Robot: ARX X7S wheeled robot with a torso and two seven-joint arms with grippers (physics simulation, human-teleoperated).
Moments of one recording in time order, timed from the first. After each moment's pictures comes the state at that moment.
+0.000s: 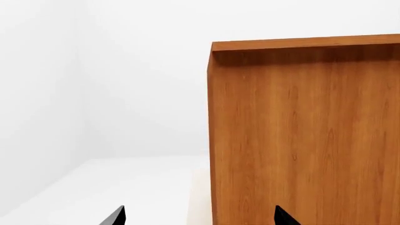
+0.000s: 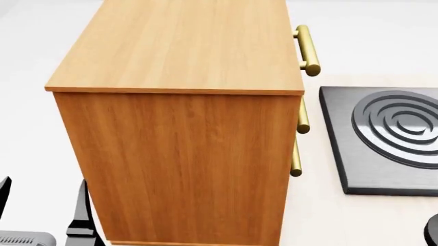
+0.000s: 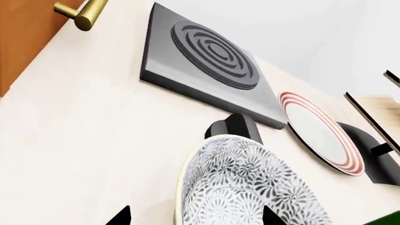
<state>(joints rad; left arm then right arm) -0.06 -0.31 0.26 0.53 -0.22 -0.30 -0.39 -0.35 0.81 0.05 -0.73 0.54 0.78 0.59</state>
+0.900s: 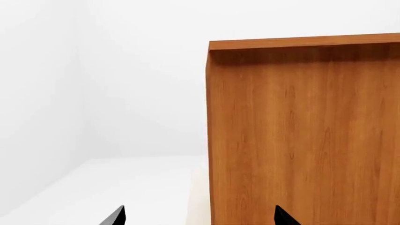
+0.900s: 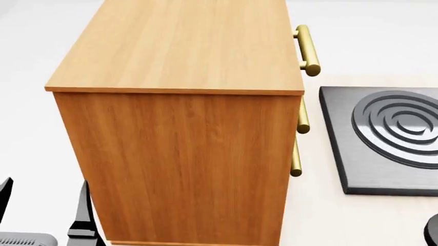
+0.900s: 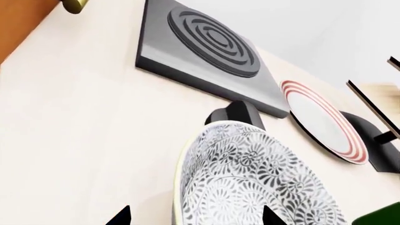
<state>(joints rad) -0.06 -0.32 0.28 0.53 -0.23 -0.30 -0.40 -0.34 0.79 0.02 -0.65 0.52 0.73 0.57</state>
